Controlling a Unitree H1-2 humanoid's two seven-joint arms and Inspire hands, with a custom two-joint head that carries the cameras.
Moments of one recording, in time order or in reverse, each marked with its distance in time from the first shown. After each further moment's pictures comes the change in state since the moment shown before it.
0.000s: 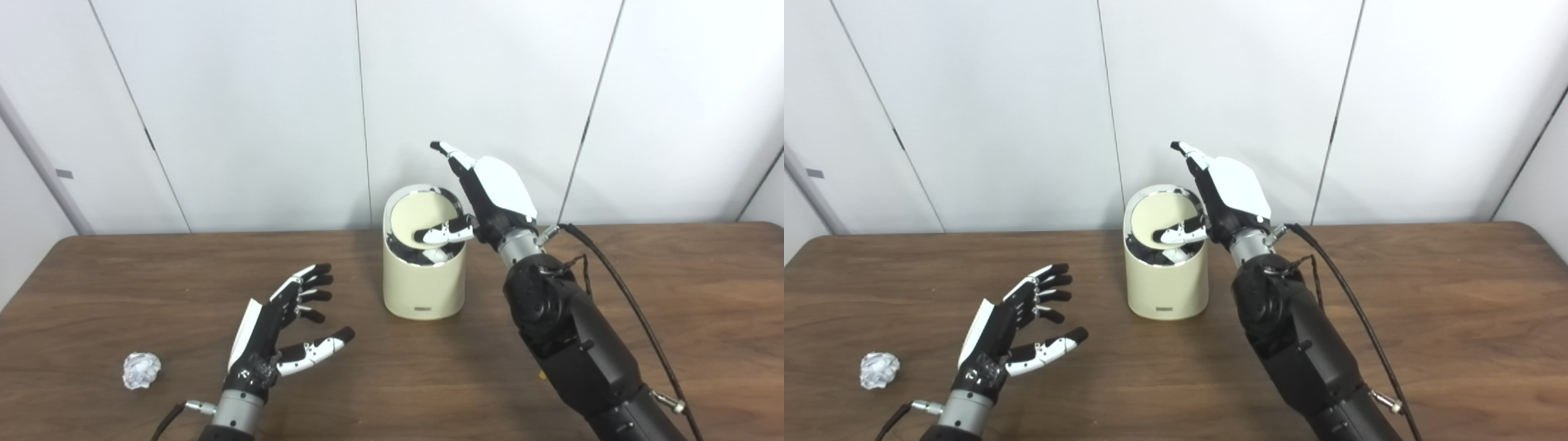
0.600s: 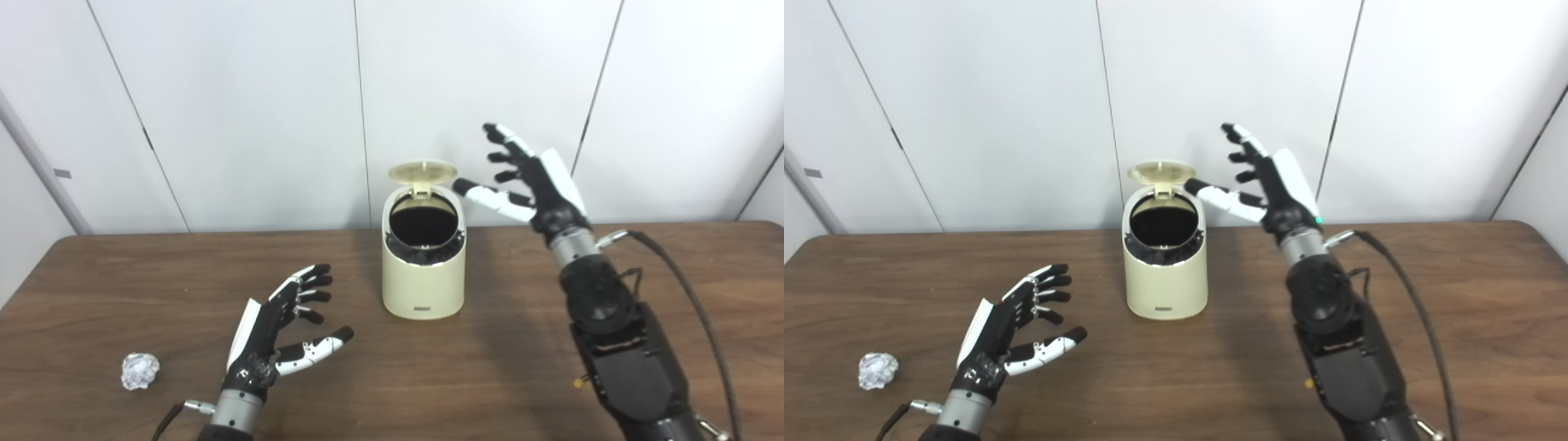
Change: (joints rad) left arm -0.001 0.002 0.003 0.000 0.000 0.003 -0.001; right arm 0.080 -0.024 -0.246 -0.099 0.306 -0.130 0.016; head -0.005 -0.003
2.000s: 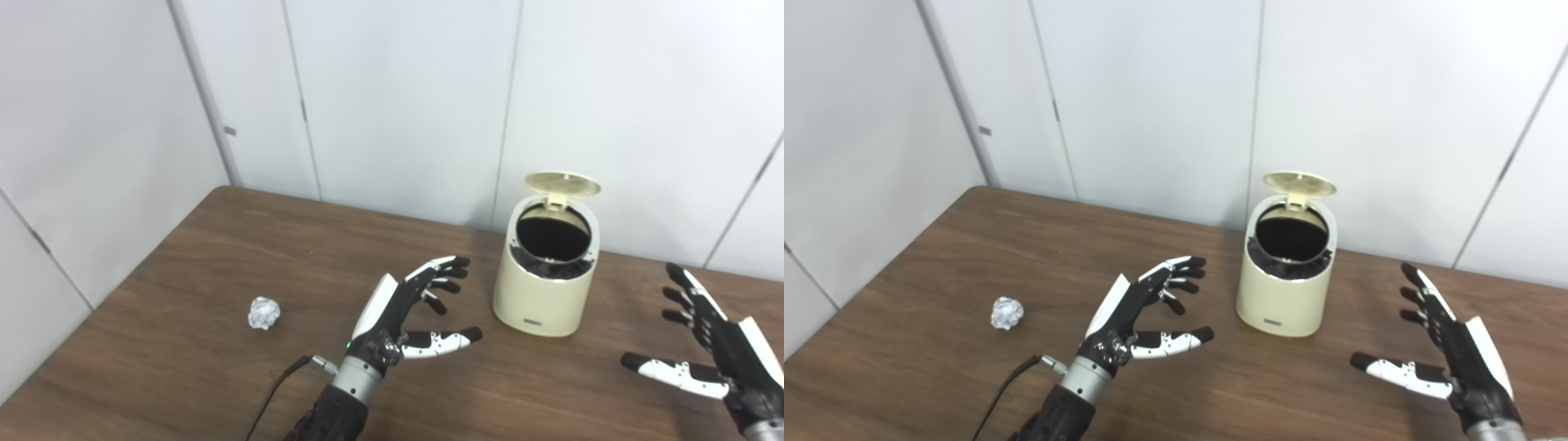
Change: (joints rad) left arm 0.042 -0.037 -0.029 -0.135 0.156 0.030 0.038; right arm 0.341 -0.077 -0.046 -0.050 0.217 -0.173 0.149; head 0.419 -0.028
